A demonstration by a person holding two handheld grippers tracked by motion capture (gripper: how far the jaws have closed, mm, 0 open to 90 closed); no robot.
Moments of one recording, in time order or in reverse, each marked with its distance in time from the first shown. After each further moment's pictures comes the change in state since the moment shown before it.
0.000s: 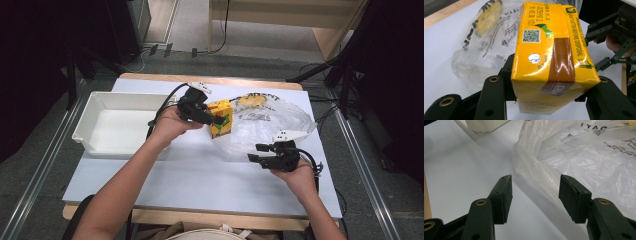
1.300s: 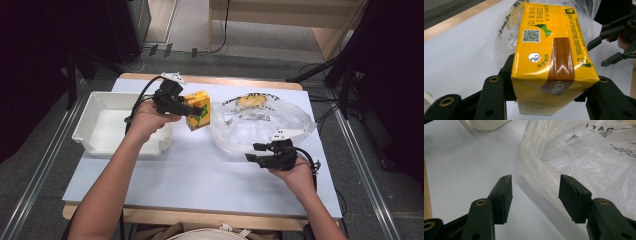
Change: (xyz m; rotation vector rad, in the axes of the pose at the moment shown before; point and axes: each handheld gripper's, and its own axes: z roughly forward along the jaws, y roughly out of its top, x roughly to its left) left arm 0.032 -0.015 -0.052 -0.014 0.081 -0.061; right arm 0.000 0.004 0.006 0.009 0.018 -0.025
